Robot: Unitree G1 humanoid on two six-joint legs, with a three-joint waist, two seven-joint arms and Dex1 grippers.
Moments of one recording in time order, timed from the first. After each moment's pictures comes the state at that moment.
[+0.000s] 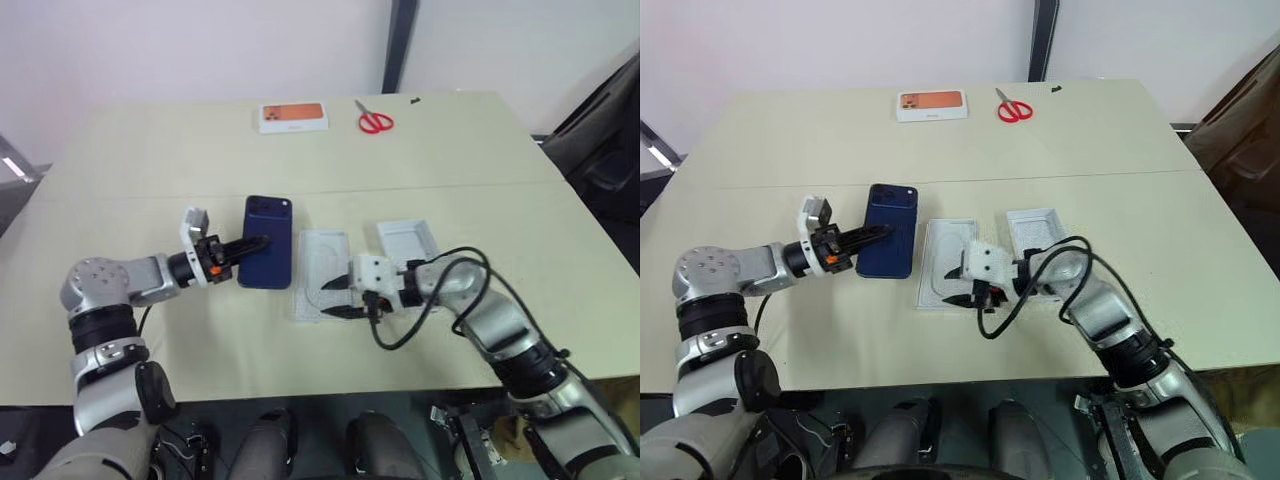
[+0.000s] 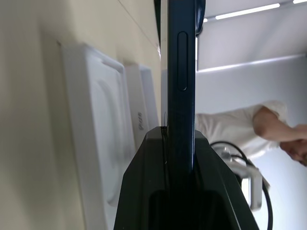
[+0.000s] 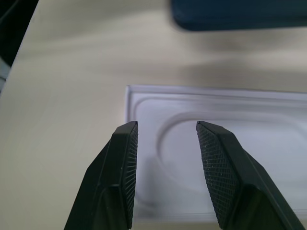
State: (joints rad) left arm -0.68 0.38 0.55 0.37 -0.94 1.59 -0.63; right arm -0.46 -0.60 0.28 -0.22 0.20 0.44 1.11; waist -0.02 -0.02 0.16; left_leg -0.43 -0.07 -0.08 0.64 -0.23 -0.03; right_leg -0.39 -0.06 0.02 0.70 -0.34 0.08
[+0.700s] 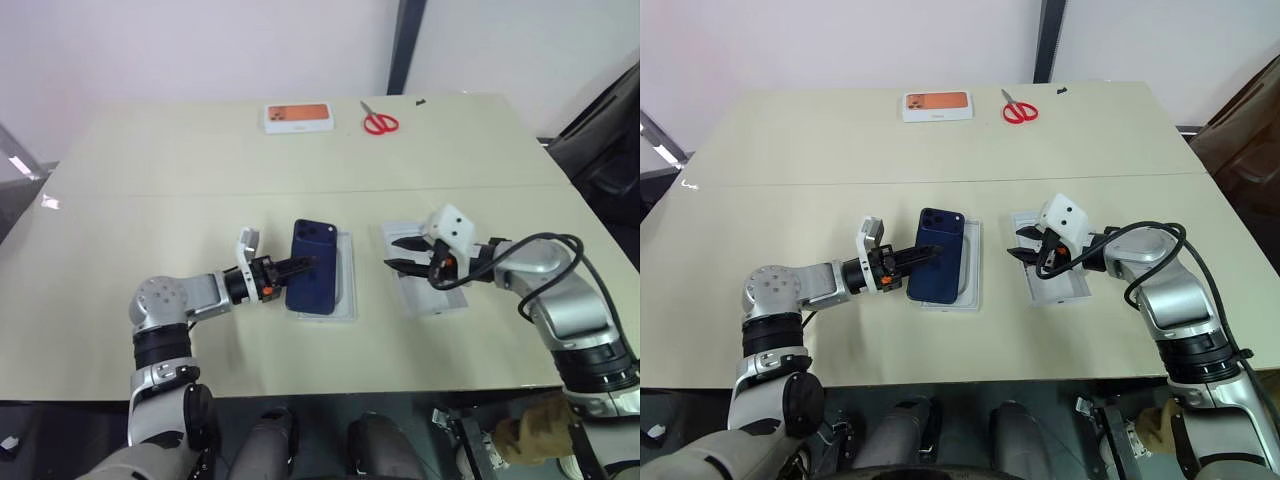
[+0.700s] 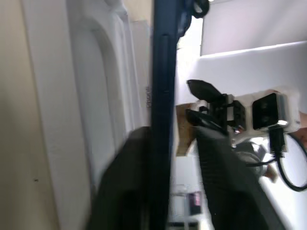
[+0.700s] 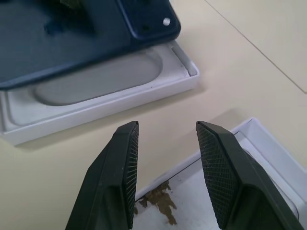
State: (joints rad) left arm -0.58 0.16 0.44 0.25 -0.91 1.47 -0.49; right arm -0.43 -0.71 0.08 -0.11 0.22 0.47 0.97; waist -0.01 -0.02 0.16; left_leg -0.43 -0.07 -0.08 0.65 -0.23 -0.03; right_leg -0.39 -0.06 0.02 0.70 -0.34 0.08
